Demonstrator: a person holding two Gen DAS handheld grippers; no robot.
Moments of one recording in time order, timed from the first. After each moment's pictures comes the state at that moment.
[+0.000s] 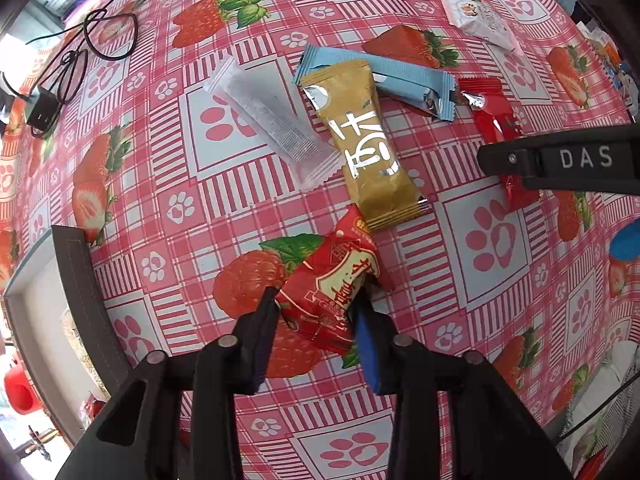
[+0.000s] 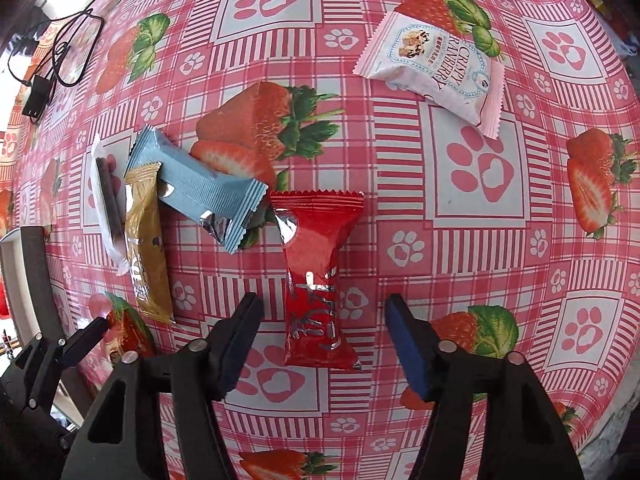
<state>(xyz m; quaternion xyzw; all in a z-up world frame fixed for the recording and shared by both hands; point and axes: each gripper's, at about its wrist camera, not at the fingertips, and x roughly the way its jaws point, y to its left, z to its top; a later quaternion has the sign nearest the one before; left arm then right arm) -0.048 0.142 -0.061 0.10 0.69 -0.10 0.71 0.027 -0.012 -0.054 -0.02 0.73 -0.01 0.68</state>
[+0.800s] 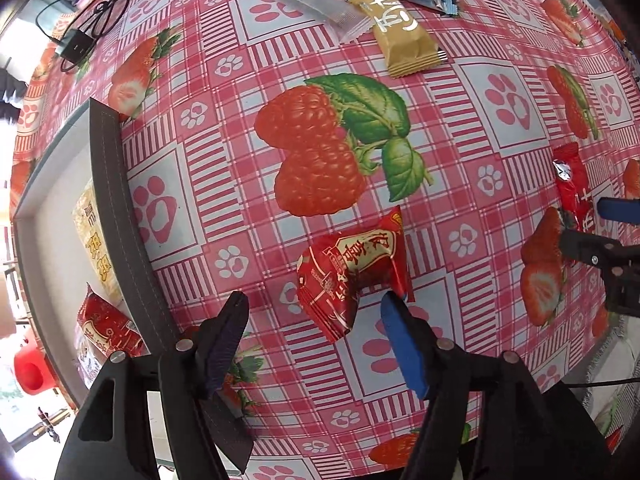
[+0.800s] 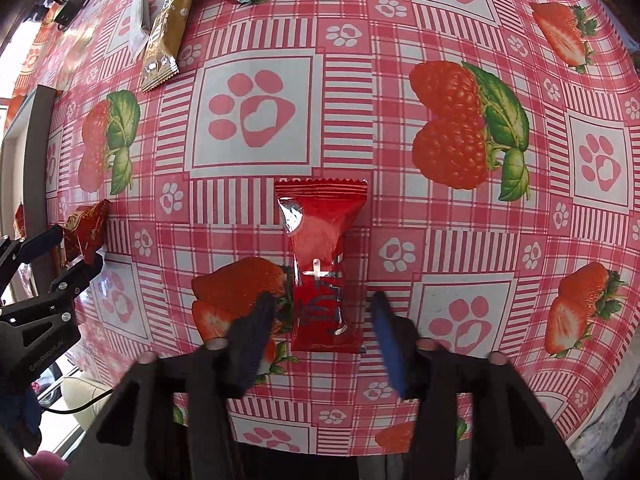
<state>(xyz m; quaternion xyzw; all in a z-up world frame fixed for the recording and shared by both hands) -0.131 0.173 -0.062 0.12 0.71 -0.07 0.69 -0.116 -0.034 -0.054 -0.03 0.76 0.00 0.65</state>
